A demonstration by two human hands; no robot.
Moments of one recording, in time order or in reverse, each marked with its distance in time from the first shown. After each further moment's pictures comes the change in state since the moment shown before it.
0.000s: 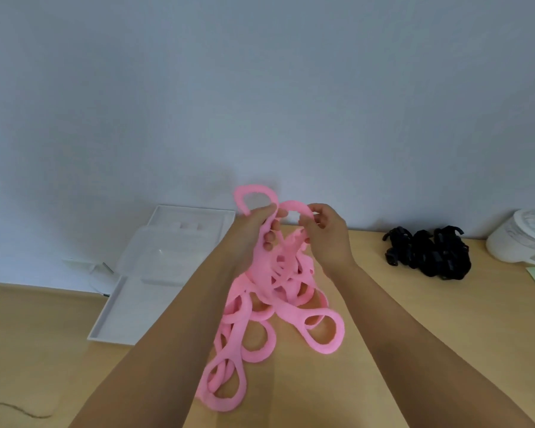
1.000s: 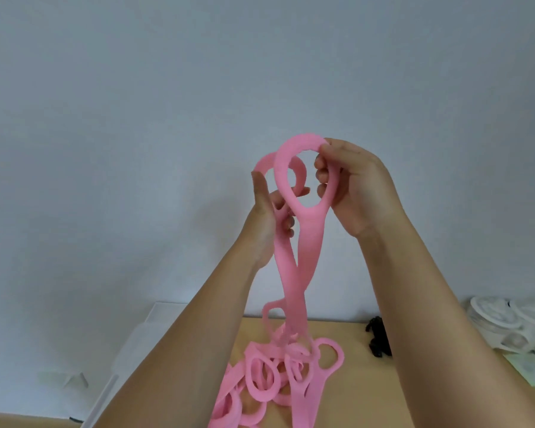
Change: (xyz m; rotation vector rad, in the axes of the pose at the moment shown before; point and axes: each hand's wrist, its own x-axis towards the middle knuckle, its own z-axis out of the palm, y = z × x) left_hand -0.061 0.147 0.087 0.029 -0.152 0.536; right_hand -0.043 -0.256 -0.071 0.569 -0.240 -0.420
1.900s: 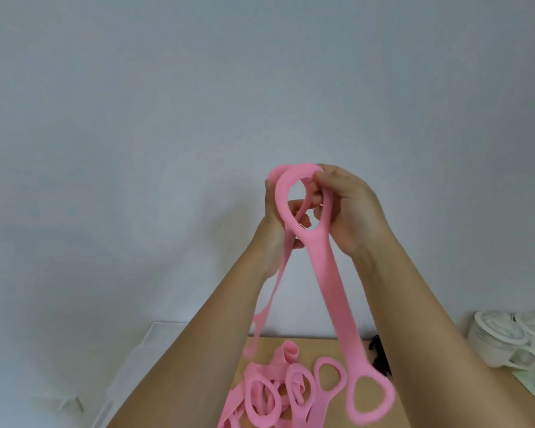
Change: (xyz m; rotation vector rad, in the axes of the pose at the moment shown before) left_hand 0.014 0.007 0.018 -0.004 -0.111 0.010; right_hand 0.012 0.012 -0.011 0.044 0.013 0.037
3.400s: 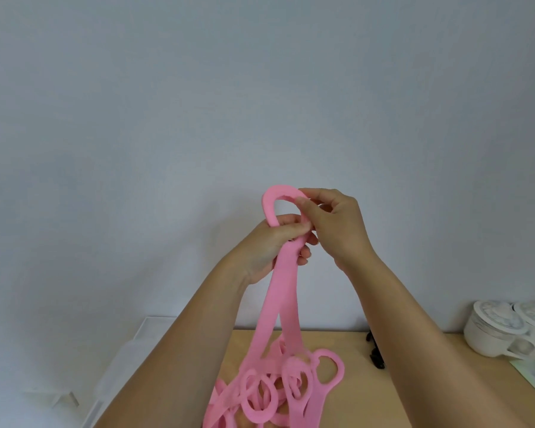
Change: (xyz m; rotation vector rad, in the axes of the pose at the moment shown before) left_hand -0.009 -0.014 -0.018 0.144 -0.206 -0.139; right_hand 0.003 0.049 -0.023 -0.590 0.151 -0.104
